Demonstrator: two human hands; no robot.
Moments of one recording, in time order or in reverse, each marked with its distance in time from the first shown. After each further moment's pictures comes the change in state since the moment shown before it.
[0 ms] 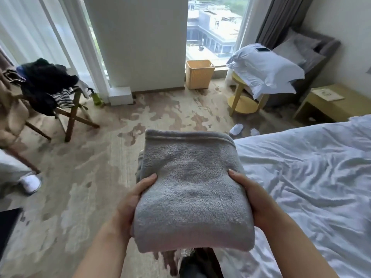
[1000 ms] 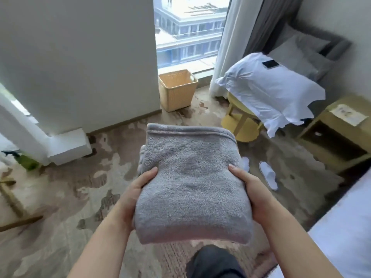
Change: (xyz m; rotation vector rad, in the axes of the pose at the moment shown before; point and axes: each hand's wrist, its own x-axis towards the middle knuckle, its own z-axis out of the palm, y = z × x) left_hand 0.666 0.544 0.076 0.085 -0.153 -0.200; right_hand 0.653 -0.446 0.070 0.114 0.239 -0.050
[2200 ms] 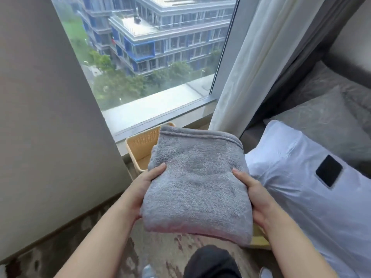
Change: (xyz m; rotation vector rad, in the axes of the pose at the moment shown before) left_hand 0.770 0.585 0.217 0.104 -0.070 -0.092; right_hand 0.720 -0.604 -0.027 0.130 0.203 -0.033
